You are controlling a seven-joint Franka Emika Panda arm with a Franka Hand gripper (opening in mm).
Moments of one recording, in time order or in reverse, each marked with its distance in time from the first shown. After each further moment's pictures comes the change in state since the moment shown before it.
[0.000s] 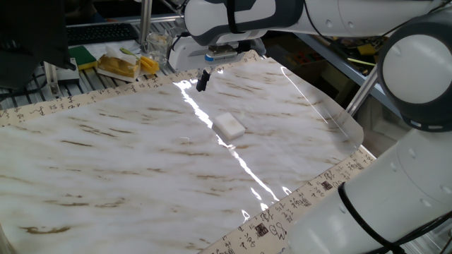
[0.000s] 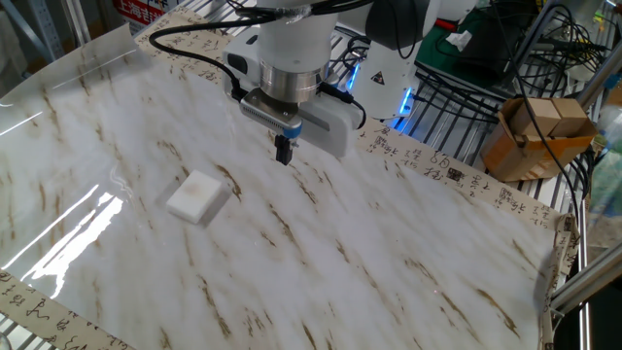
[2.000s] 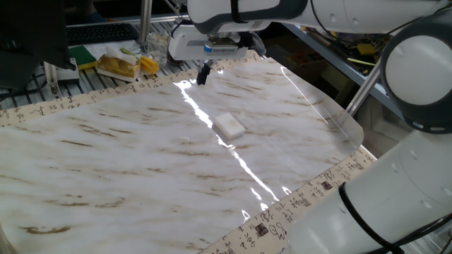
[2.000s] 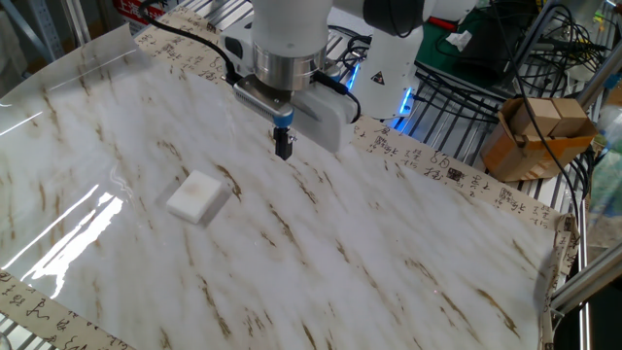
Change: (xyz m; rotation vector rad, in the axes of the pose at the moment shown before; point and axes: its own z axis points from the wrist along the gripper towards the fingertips) arm -0.004 -0.001 -0.019 -0.039 -0.009 0.133
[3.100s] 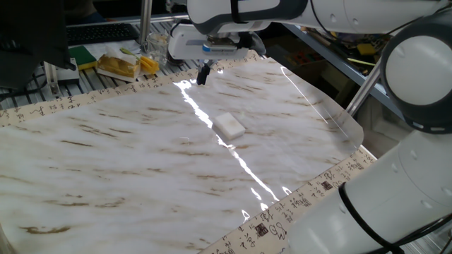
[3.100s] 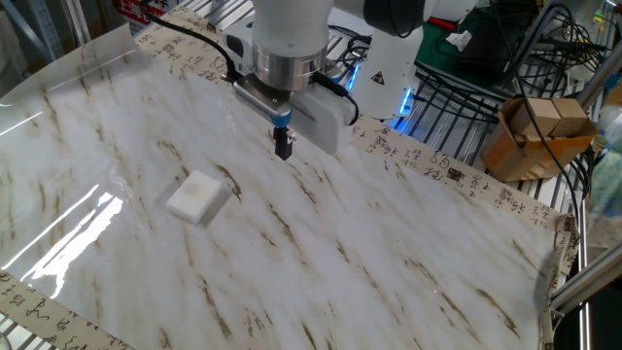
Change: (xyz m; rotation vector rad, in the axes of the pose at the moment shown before) arm 0.000 0.000 0.000 0.008 -0.002 0.046
